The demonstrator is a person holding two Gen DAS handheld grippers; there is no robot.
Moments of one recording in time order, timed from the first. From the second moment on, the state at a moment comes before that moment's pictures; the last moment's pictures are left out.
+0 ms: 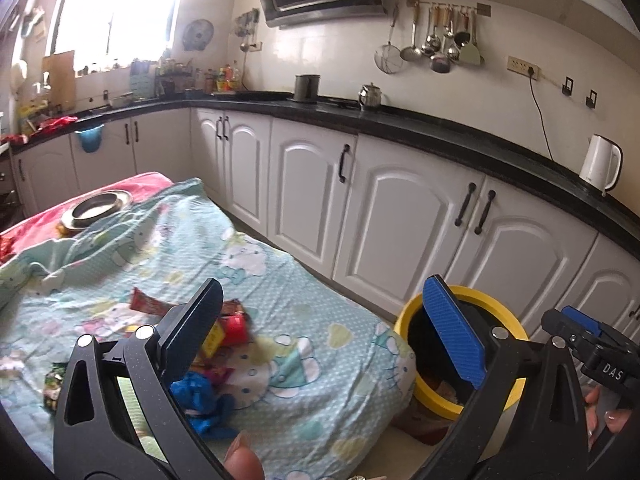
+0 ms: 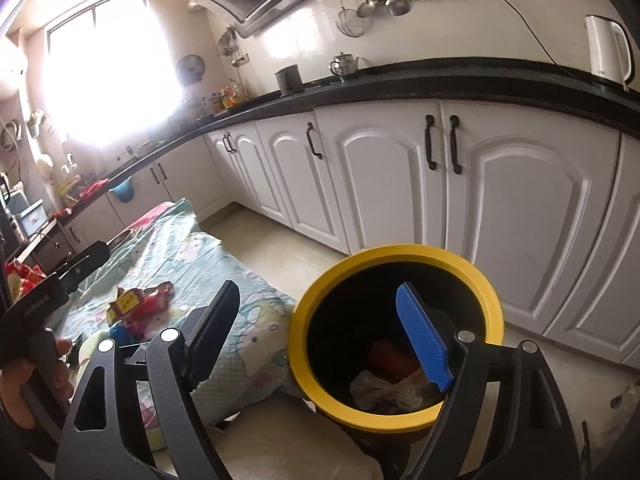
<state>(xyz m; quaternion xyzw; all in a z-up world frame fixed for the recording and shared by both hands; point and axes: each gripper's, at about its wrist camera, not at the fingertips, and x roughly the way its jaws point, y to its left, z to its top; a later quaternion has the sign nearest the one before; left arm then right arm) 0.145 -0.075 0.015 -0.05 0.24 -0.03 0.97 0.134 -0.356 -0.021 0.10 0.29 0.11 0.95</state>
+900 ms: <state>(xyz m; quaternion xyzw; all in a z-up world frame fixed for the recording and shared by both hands) 0.107 0.007 0.007 -0.07 0.22 0.05 0.97 0.130 -0.250 -0.010 0.04 0.28 0.21 0.94</state>
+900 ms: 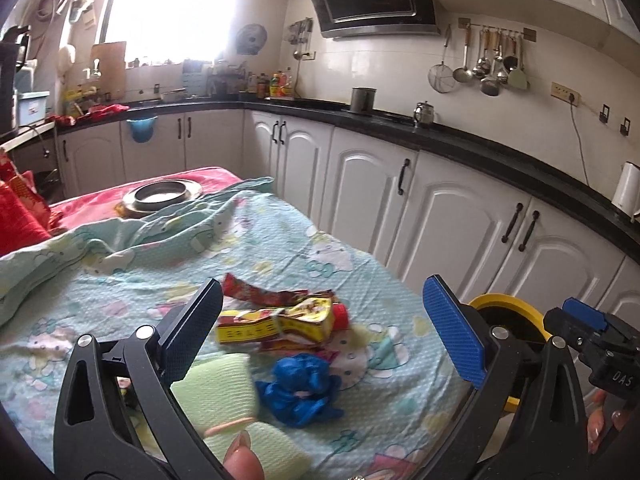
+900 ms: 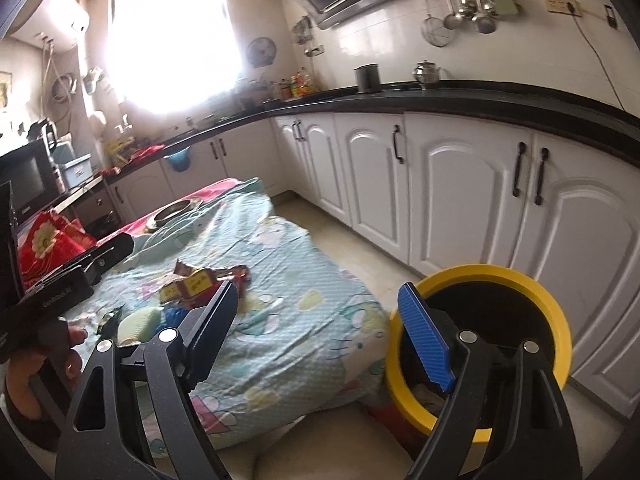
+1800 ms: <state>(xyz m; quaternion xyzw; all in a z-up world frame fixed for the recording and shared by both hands) 0.083 0.062 -0.039 -0.06 0.27 0.10 0.95 0.188 -0.139 -0.018 0.06 0.34 0.29 0.89</state>
